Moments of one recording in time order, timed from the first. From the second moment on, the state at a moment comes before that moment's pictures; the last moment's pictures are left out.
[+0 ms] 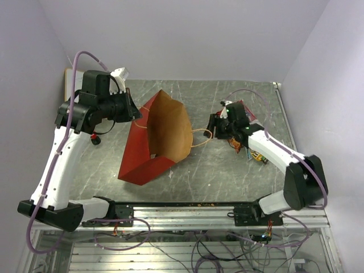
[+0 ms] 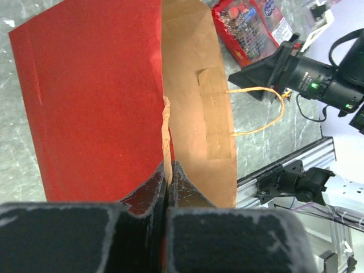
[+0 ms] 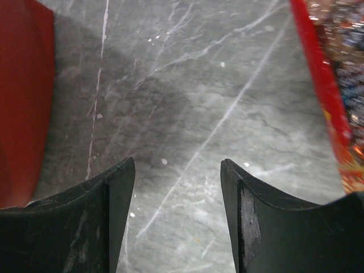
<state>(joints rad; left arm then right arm) -0.30 1.24 1.63 -1.04 0.31 -0.38 0.38 1.40 0.94 -0.28 -0.14 0.38</state>
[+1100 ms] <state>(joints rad) -0.36 1.18 1.42 -0.77 0.50 -0.52 0.96 1.70 0.92 0.32 -0.30 0.76</state>
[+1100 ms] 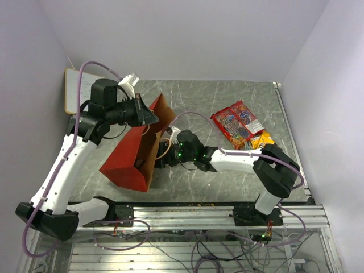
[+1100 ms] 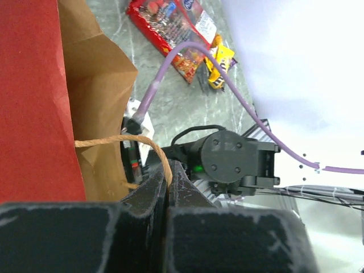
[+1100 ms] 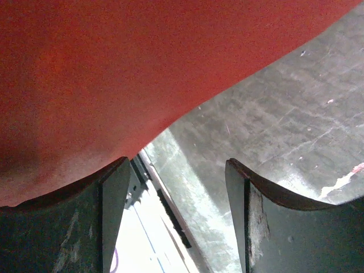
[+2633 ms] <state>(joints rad) -0.53 0.71 1.08 -0.75 0.35 -0.79 1.11 1.37 0.71 0.16 -0.52 -1.03</state>
